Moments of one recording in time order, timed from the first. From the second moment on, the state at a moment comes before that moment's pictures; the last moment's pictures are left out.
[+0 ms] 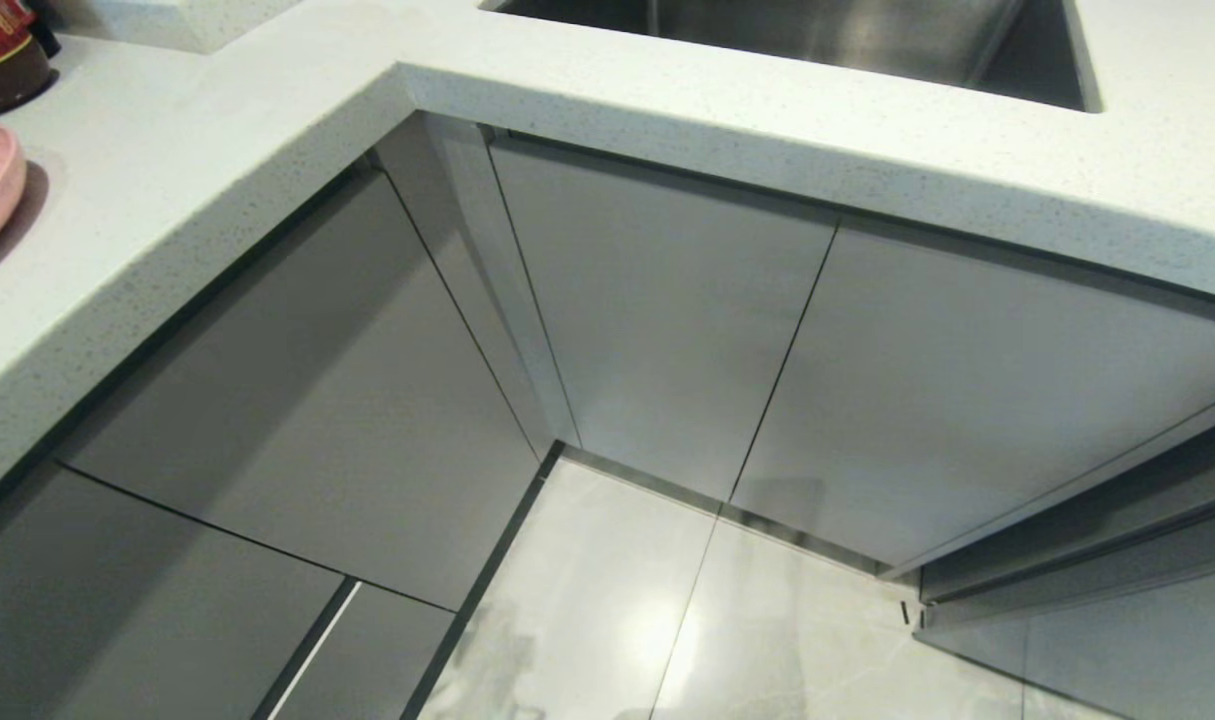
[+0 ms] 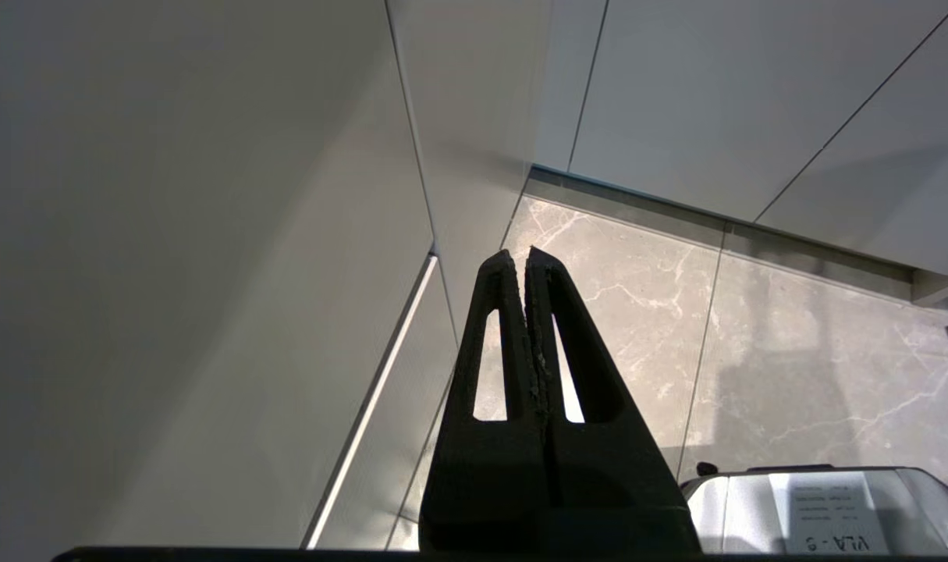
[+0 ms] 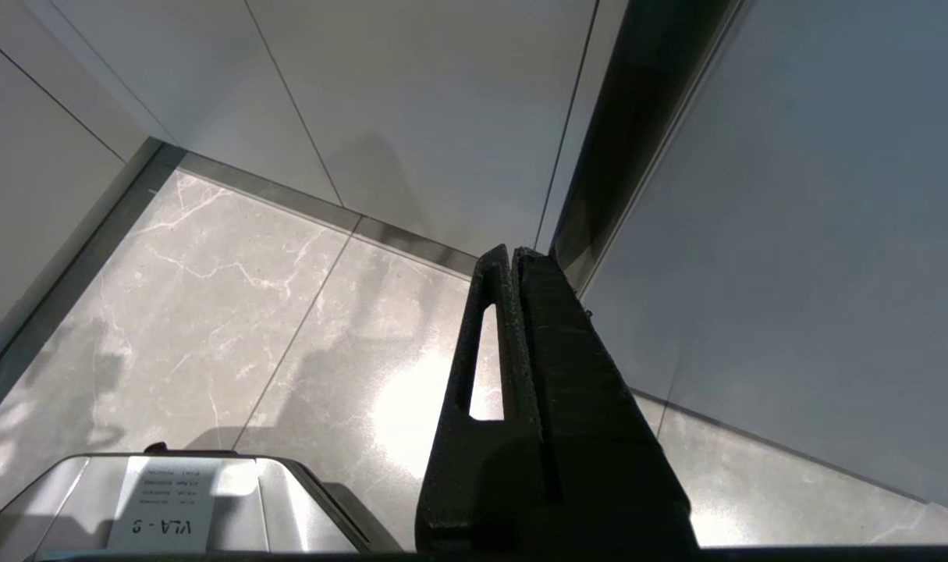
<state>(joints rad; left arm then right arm) 0.01 0.00 0.00 0.00 -0.02 0.07 0.00 0.00 0.00 0.00 0.00 -0.01</state>
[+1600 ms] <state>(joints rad) 0.01 0.00 0.00 0.00 -0.02 0.04 0.00 0.00 0.00 0.00 0.00 -0.01</state>
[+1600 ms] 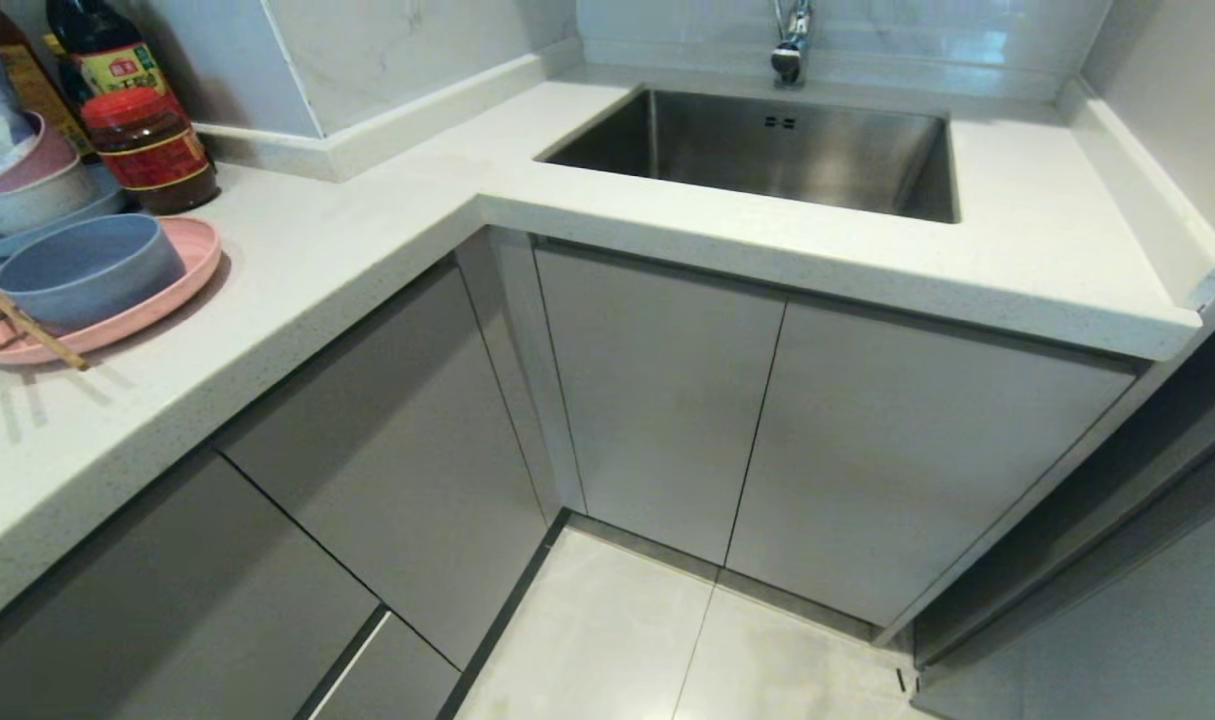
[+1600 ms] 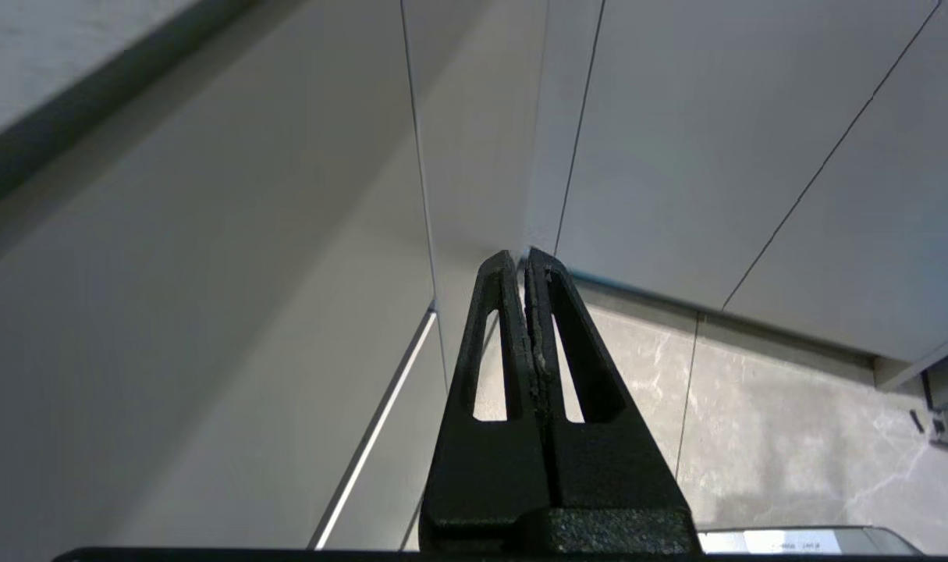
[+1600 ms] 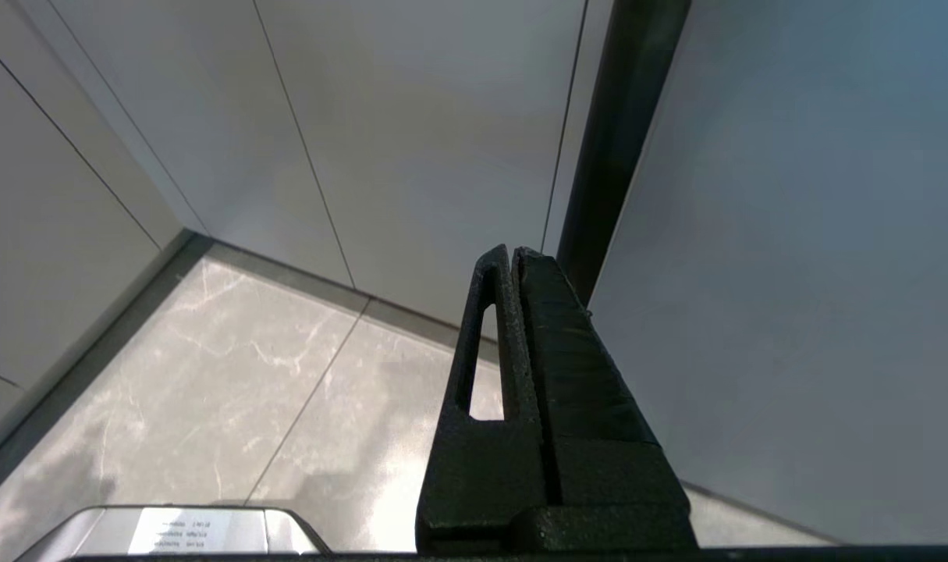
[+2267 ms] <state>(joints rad) 0.01 0.00 0.00 0.00 -0.02 0.04 0.00 0.00 0.00 0.00 0.00 -0.01</state>
